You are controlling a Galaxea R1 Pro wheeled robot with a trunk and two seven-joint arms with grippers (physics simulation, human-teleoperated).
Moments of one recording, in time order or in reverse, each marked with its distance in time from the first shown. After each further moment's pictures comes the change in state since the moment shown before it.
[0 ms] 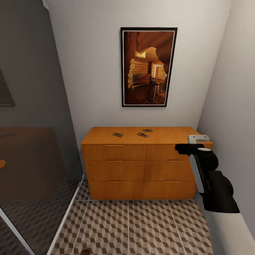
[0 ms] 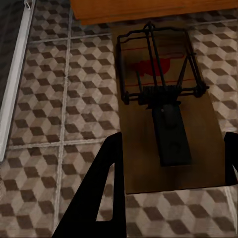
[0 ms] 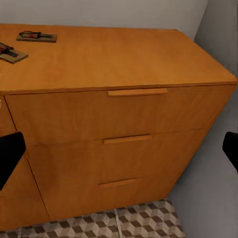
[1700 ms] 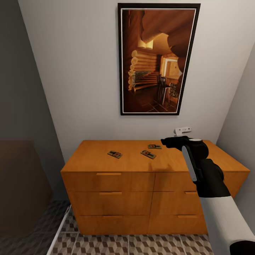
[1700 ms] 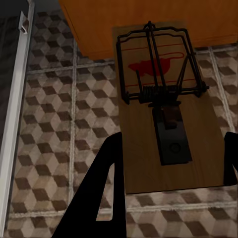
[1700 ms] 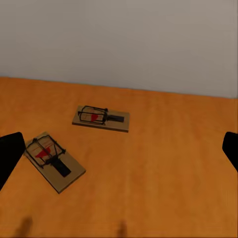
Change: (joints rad) left arm 0.080 0.034 0.000 0.000 0.001 0.002 0.002; right arm -0.118 -0.003 0.092 0.110 -0.010 0.000 0.203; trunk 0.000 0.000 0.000
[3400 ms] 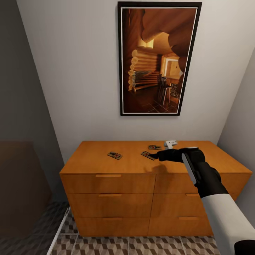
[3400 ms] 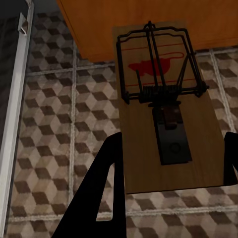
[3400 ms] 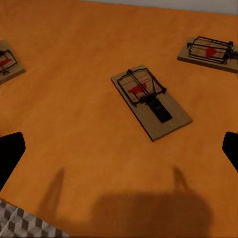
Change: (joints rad) left arm 0.001 0.000 0.000 0.001 0.000 0.001 0.000; right arm 0.000 -0.052 0.001 0.260 0.008 -0.074 0.493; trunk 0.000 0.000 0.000
